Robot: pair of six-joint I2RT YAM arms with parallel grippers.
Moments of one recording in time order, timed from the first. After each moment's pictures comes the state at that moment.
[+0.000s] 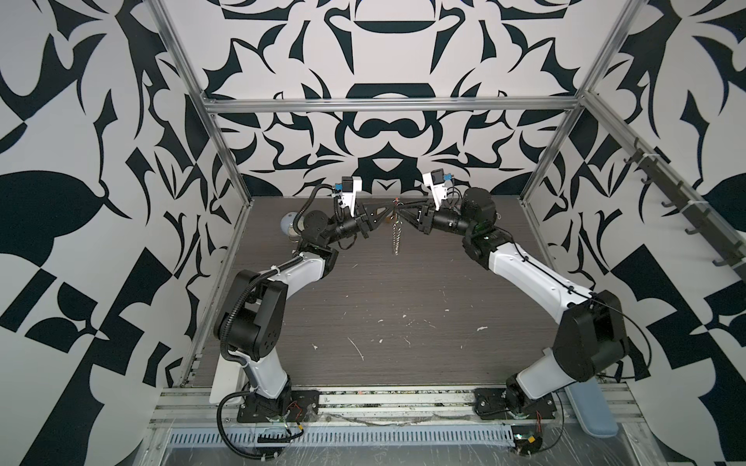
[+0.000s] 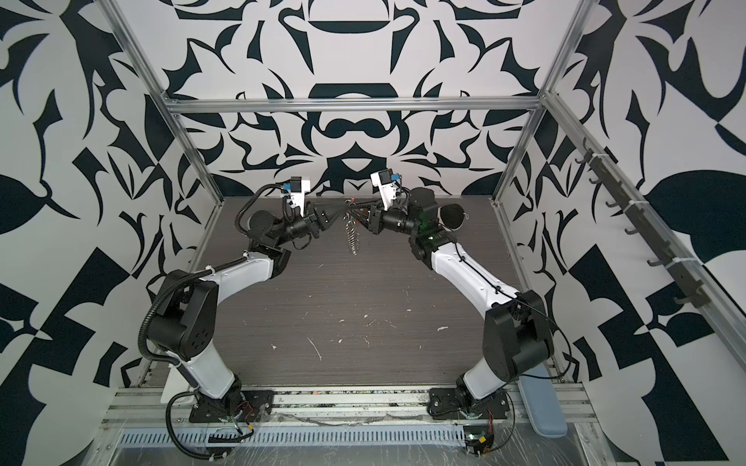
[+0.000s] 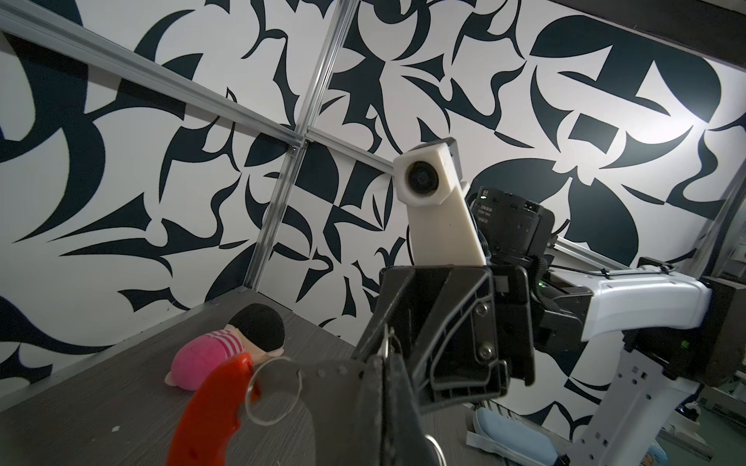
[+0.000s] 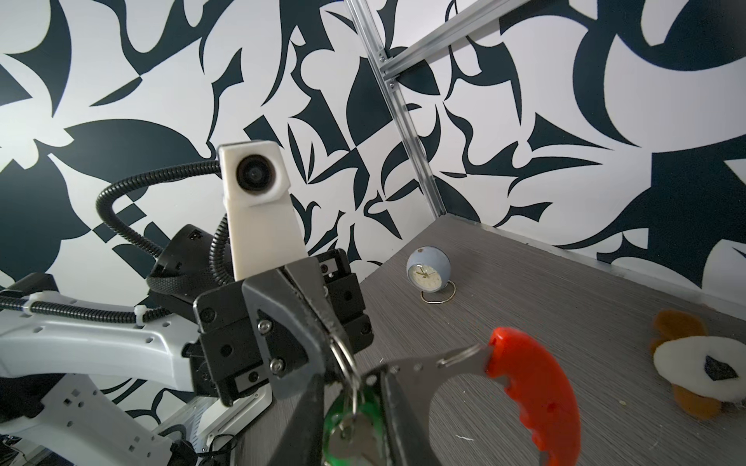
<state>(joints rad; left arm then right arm) -0.41 1.74 1.08 1.15 0.86 -0.78 0.41 1.56 1.24 0.30 -0.79 0.46</state>
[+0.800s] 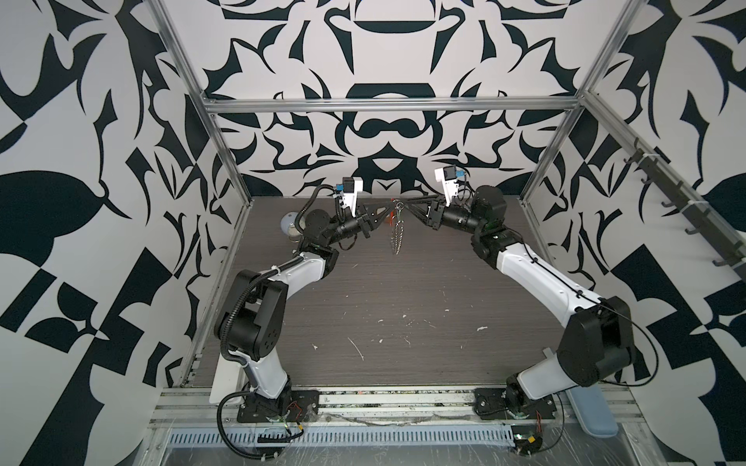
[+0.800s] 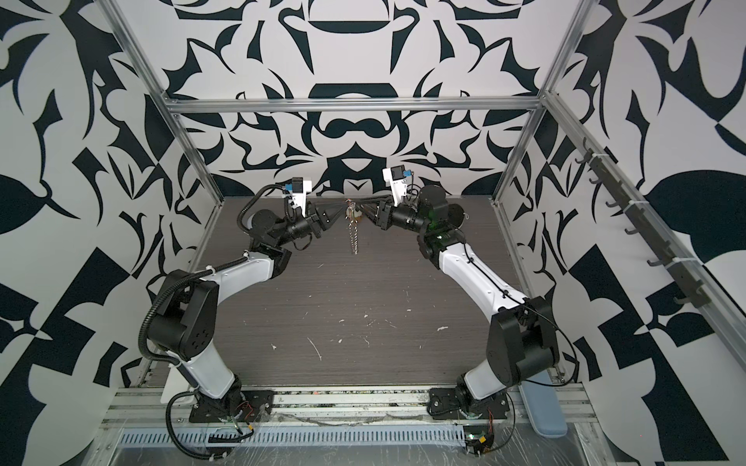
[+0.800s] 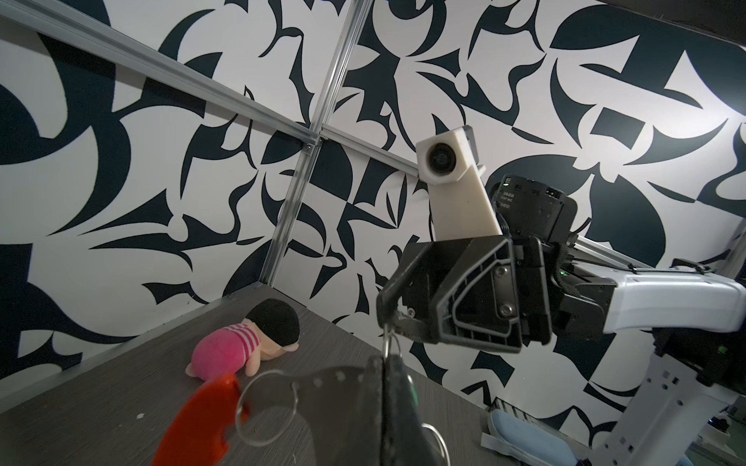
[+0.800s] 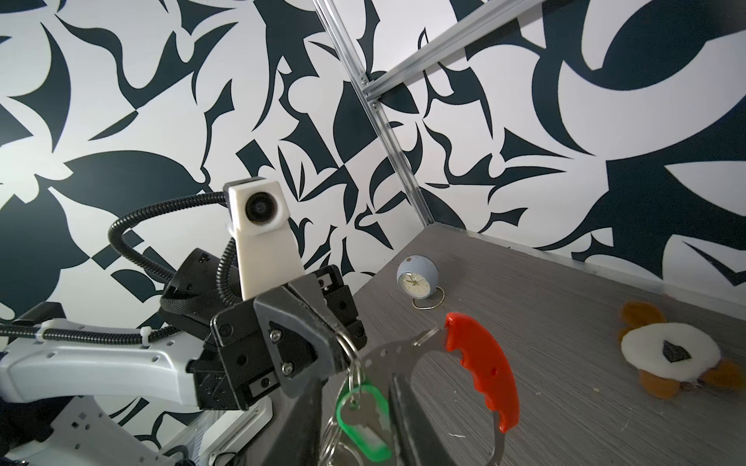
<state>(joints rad) -0.41 1.74 1.08 1.11 0.83 -0.72 0.35 1.53 1.23 0.30 -0.79 0.53</state>
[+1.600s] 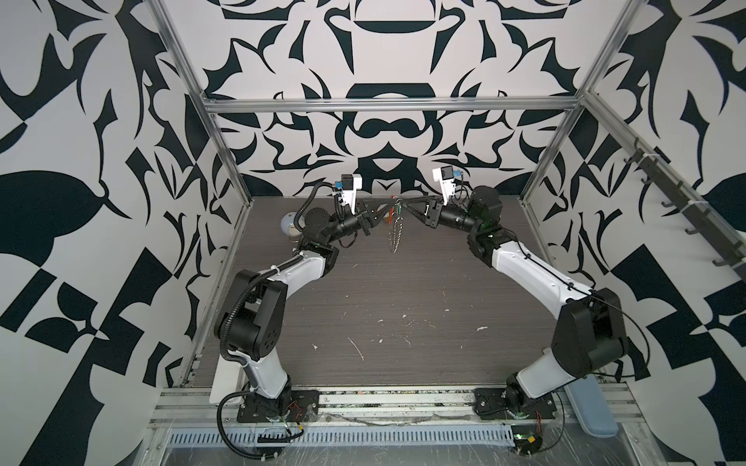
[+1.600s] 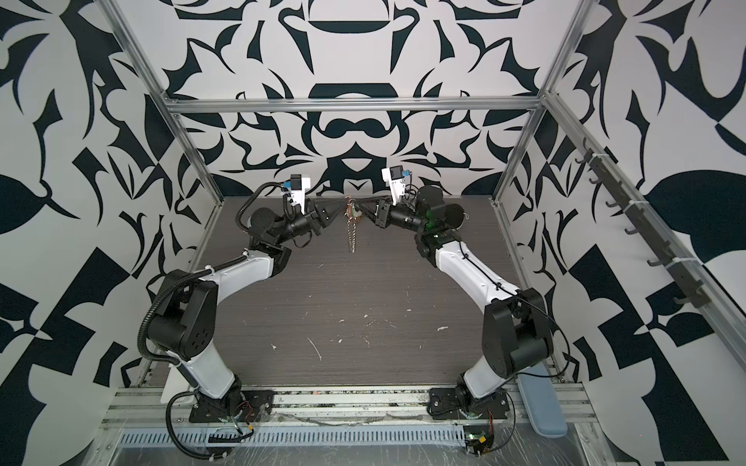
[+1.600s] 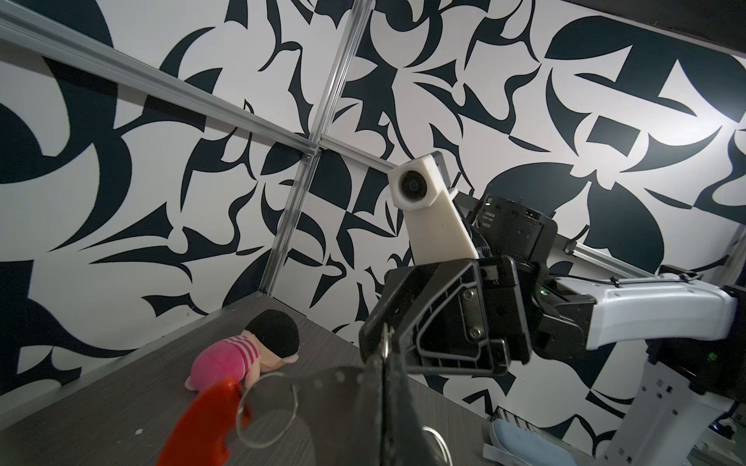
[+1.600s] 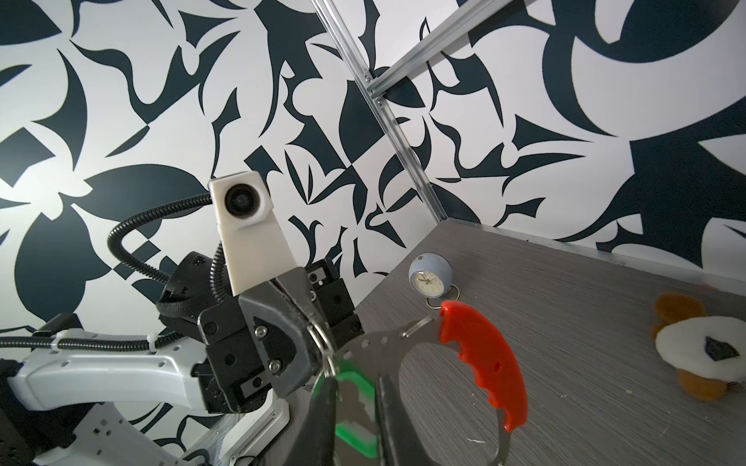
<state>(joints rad) -0.41 1.74 1.10 1.11 0.82 -0.74 0.35 1.57 1.23 0.38 -0.83 0.60</state>
